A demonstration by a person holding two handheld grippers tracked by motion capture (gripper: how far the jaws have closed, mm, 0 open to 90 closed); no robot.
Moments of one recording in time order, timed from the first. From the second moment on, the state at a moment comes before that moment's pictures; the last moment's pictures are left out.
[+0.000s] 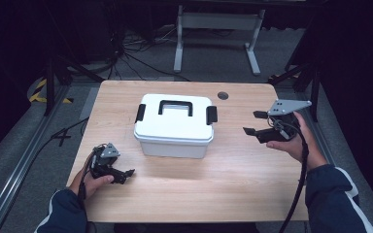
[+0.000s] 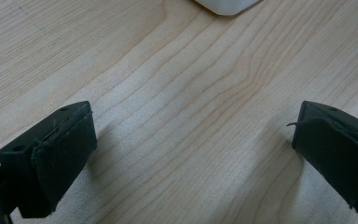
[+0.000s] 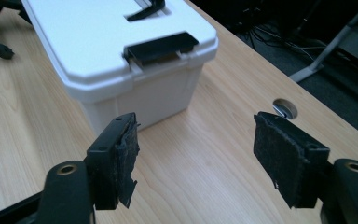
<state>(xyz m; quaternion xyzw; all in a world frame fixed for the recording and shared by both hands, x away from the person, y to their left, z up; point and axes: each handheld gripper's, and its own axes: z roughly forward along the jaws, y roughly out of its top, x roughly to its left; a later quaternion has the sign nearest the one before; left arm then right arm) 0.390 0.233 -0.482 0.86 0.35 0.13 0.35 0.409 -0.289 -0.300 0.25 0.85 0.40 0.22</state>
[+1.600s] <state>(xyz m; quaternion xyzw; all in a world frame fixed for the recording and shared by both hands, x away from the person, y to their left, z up) 0.390 0.234 -0.482 0.86 0.34 0.13 0.35 0.521 -0.117 -0.292 0.14 0.95 0.26 0.10</state>
